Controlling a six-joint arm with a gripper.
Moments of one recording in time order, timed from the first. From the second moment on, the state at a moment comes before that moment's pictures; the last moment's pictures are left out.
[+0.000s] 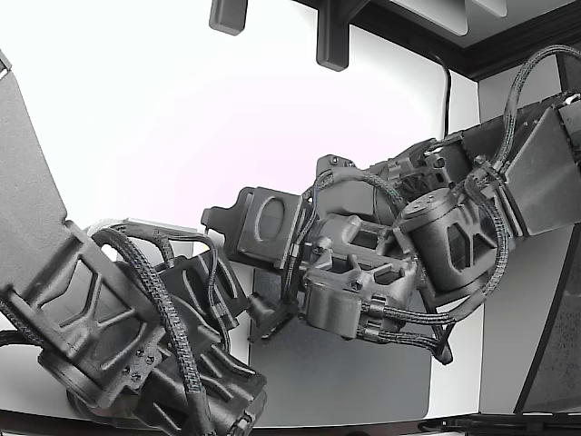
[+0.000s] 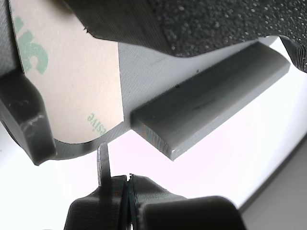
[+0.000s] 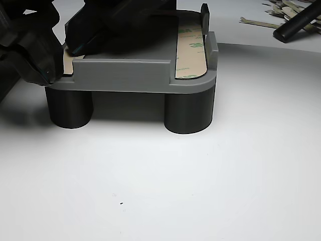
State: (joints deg) arm 35.5 117.6 139.5 42.5 37.4 -57.6
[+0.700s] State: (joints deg) arm 35.6 117.1 139.0 42.7 37.3 -57.4
